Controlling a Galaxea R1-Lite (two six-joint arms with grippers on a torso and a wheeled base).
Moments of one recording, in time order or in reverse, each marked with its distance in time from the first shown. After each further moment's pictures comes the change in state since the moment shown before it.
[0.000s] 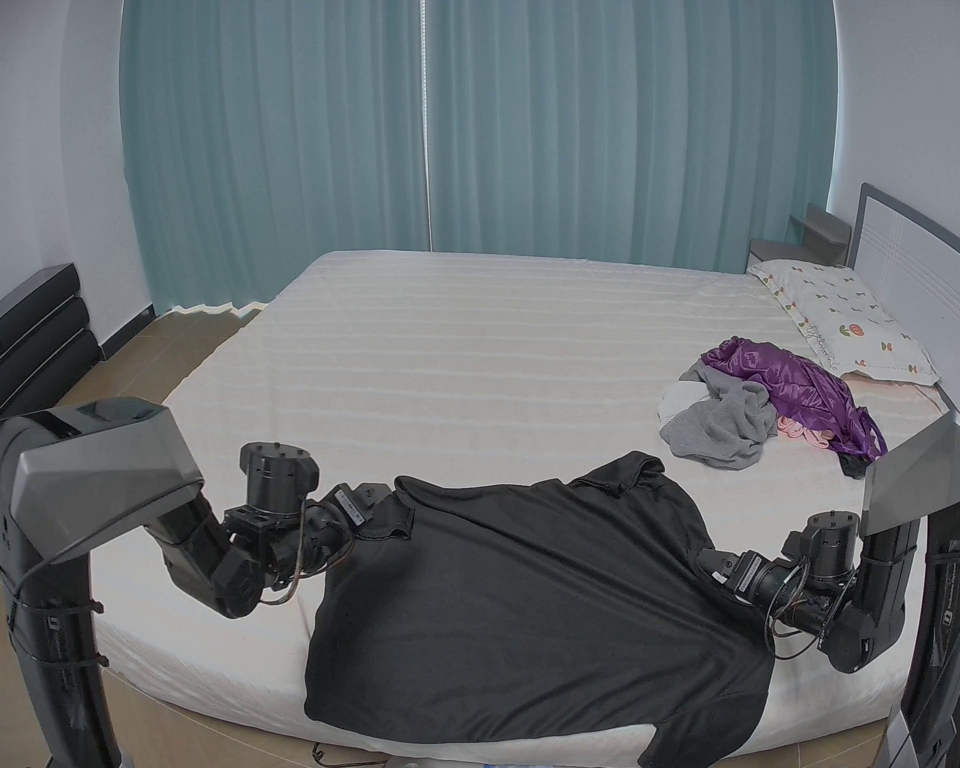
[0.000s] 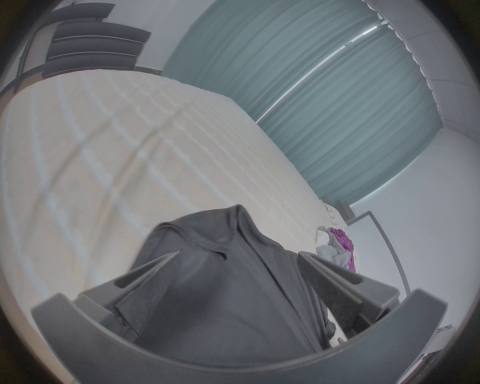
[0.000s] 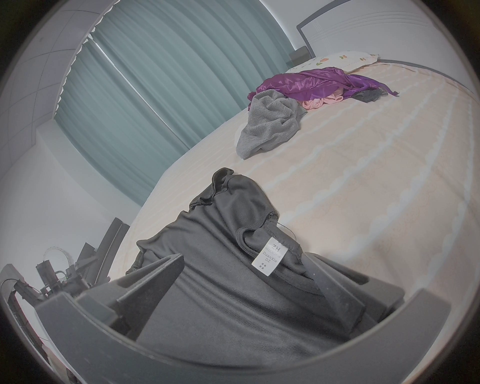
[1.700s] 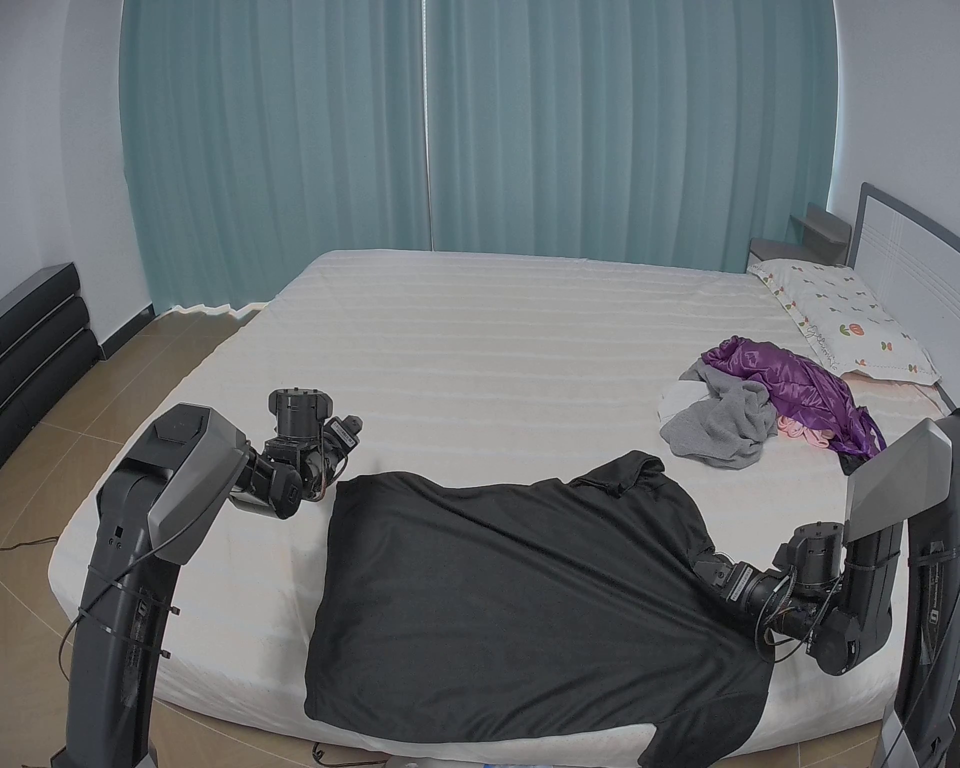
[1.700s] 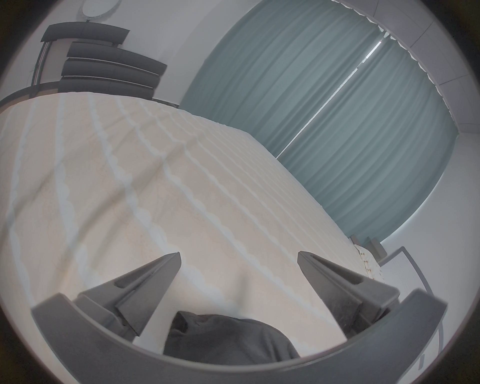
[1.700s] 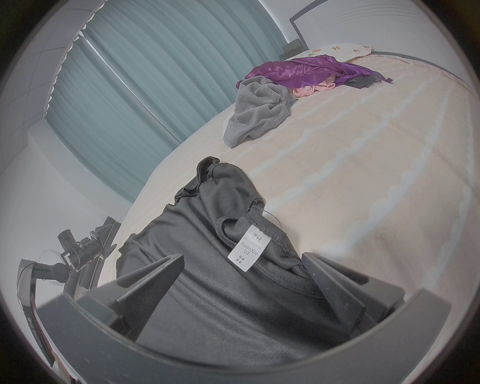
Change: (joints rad) left arm 0.155 0.460 -0.941 0.399 0.141 0.068; right arm -0.006 0.091 -0.037 0.000 -0.011 0.011
